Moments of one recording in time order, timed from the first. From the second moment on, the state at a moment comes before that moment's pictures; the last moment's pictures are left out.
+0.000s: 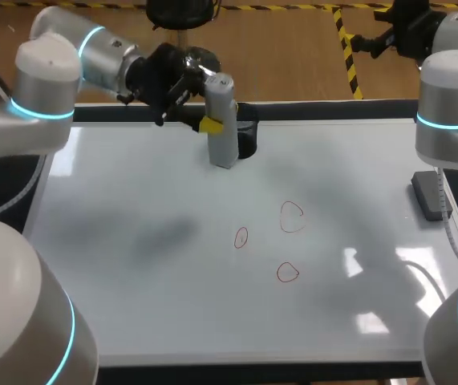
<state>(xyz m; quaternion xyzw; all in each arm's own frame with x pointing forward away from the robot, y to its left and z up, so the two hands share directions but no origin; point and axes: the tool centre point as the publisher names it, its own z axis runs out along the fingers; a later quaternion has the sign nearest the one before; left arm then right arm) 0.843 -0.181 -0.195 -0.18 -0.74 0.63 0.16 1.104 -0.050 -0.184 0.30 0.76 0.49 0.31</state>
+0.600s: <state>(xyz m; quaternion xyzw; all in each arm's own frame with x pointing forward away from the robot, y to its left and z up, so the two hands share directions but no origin) 0.803 -0.185 -0.214 -0.10 -0.74 0.66 0.10 1.104 -0.050 -0.184 0.30 0.76 0.49 0.31</state>
